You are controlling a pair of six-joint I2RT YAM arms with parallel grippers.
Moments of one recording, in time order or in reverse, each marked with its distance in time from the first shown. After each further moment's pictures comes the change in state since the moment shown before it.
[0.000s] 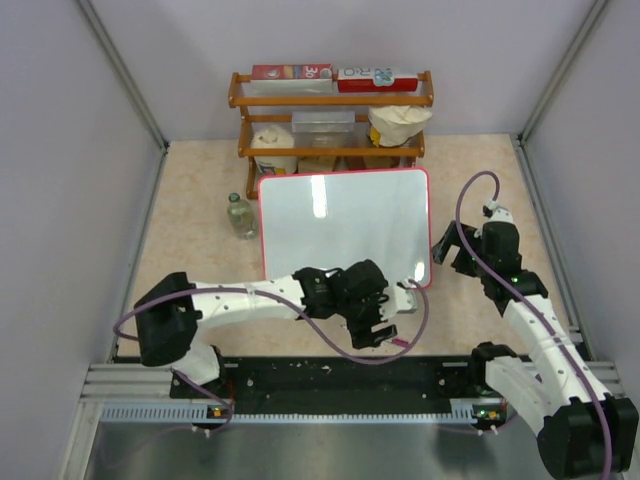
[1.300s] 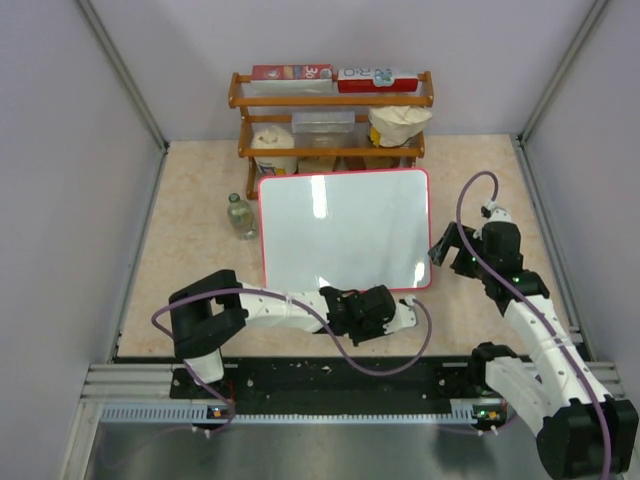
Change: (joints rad) left arm -0.091 0.235 -0.040 0.097 -0.294 0.013; right arm -0.009 -0.002 0.004 -0.013 -0.058 -0.004
